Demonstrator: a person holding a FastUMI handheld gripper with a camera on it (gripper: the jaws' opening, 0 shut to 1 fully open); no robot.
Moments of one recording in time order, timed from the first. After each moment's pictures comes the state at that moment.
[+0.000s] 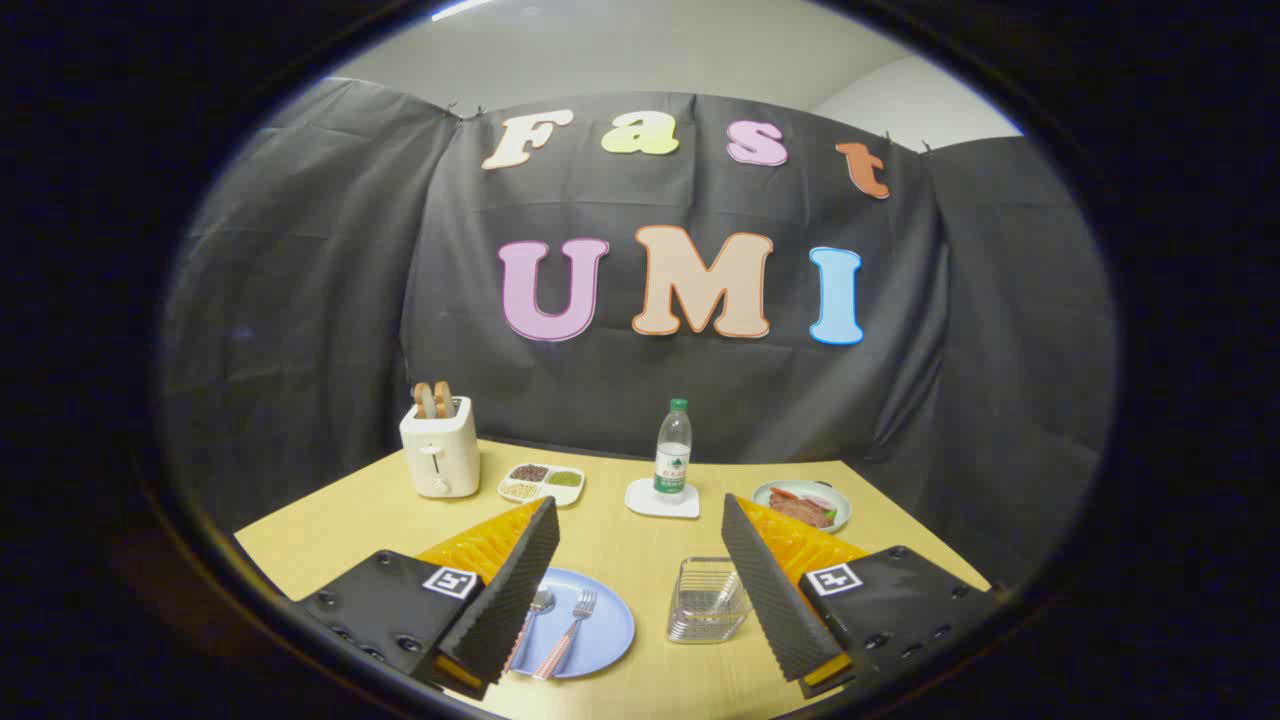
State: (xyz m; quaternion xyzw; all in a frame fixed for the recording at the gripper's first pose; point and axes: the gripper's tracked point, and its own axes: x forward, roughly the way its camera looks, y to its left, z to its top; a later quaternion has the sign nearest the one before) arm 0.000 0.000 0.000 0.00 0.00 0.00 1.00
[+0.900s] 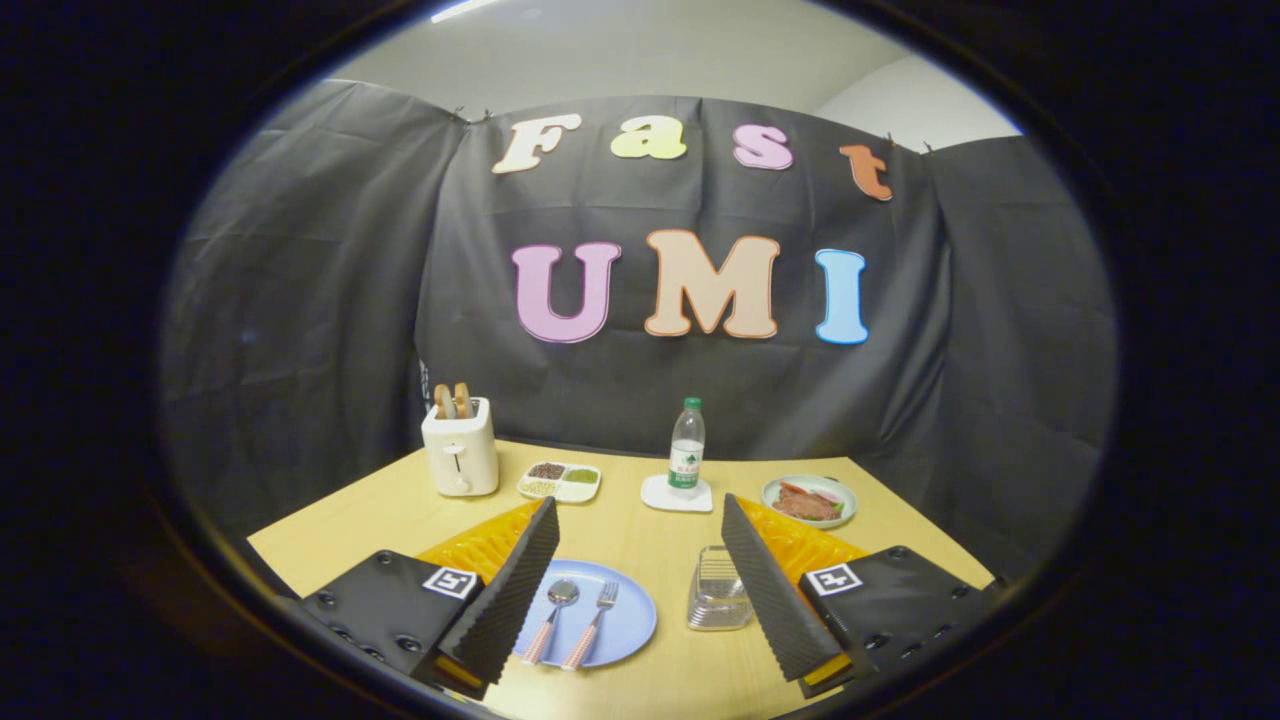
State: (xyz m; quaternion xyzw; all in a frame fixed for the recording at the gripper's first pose) arm -0.027 0.021 0.000 0.01 0.00 0.01 1.00
